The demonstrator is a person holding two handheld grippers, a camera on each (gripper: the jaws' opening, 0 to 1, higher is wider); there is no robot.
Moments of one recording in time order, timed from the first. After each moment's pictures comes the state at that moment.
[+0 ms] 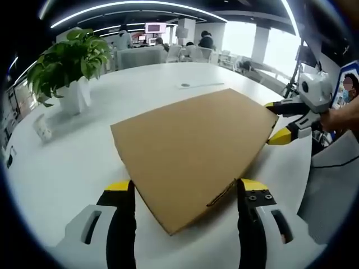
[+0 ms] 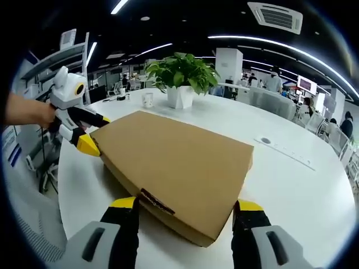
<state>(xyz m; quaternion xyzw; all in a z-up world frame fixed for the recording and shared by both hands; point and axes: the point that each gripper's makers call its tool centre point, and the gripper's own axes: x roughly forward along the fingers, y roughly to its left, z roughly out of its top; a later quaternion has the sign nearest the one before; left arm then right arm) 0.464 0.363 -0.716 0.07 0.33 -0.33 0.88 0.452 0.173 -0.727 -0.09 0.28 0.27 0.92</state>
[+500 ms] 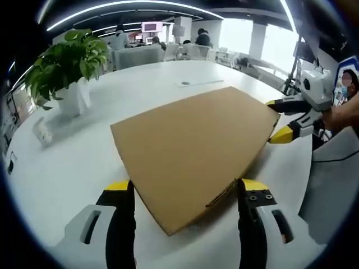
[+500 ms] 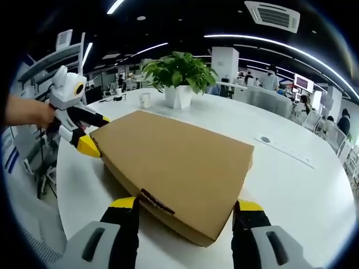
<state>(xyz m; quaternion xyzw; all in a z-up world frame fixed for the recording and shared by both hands) 0.468 0.371 -0.716 0.09 0.33 -0.34 0.88 0.451 0.183 -0.726 -0.09 0.29 0.26 0.92</state>
